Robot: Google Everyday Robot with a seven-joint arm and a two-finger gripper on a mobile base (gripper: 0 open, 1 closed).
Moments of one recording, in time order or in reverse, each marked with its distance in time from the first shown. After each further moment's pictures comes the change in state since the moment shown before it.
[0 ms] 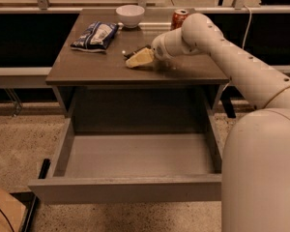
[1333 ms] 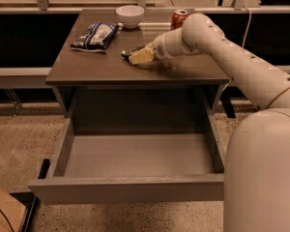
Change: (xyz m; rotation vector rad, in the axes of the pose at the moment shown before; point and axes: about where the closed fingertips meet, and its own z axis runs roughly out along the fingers) arm 0.000 -0.001 -0.005 0.025 0.001 0.020
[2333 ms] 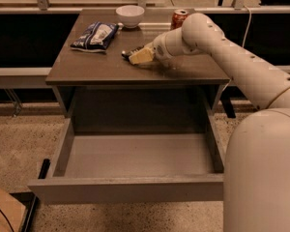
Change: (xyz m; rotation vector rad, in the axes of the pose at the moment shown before) arm -0.001 0.000 -0.001 0.000 0.000 0.000
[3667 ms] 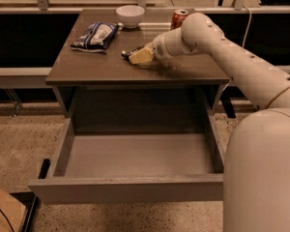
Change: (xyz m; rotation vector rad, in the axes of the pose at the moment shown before) arm -0.001 0.000 -0.001 0.000 0.000 0.000
